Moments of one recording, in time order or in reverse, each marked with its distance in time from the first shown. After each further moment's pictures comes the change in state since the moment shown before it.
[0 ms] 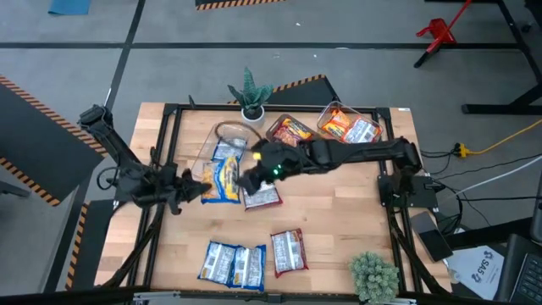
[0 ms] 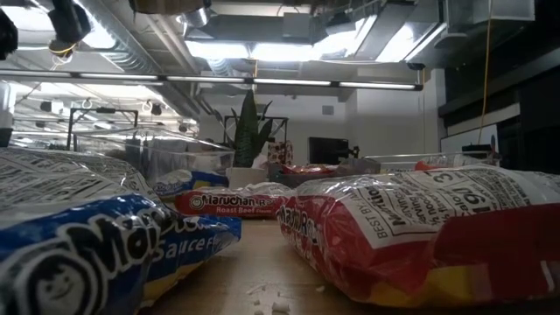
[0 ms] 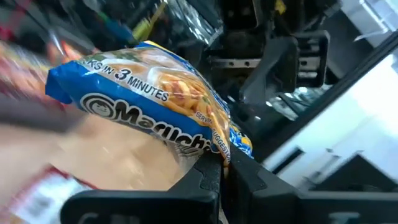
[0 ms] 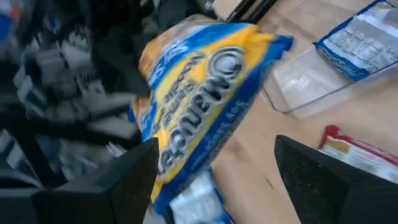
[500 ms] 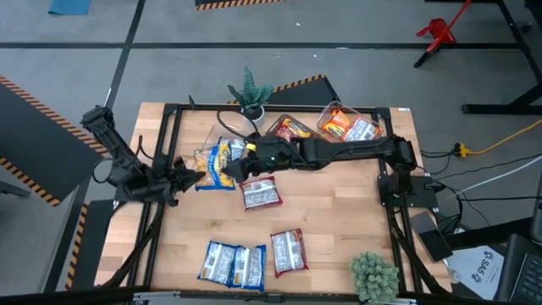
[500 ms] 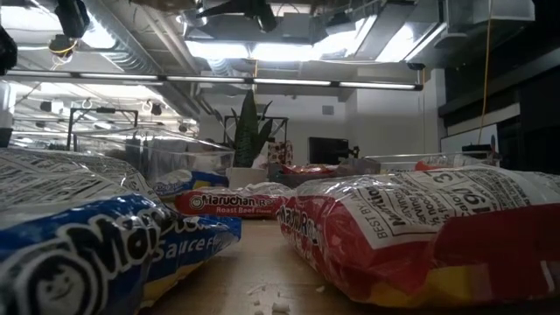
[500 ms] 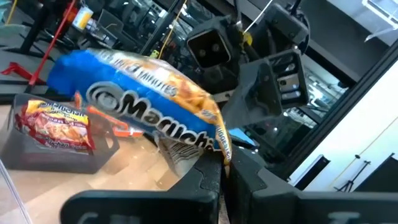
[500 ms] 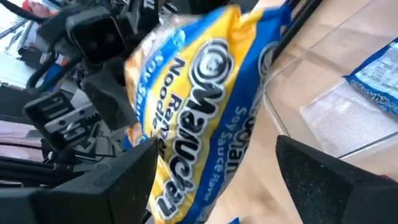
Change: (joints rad) left arm -0.001 -0.128 0.001 -0.003 -0.075 0.245; right arm -0.074 0.032 -0.133 0.340 -0.011 0.044
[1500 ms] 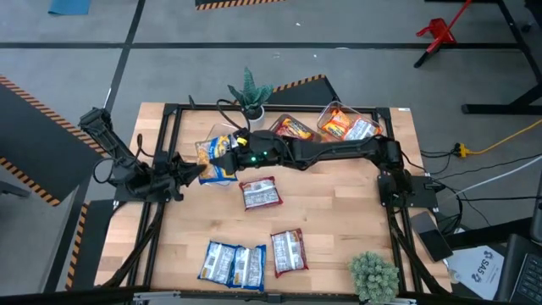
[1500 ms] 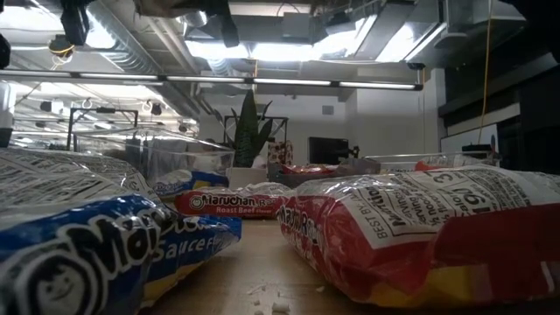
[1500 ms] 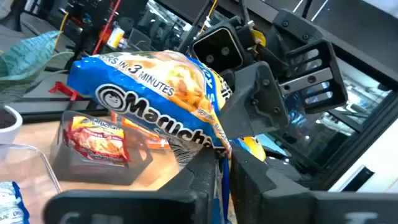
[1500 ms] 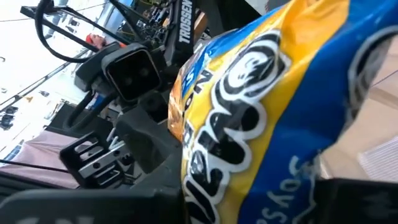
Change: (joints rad) left arm 0.050 -0.011 0.000 -0.042 -0.069 0.040; right arm -0.044 0.109 -0.001 0.320 -0.070 -0.001
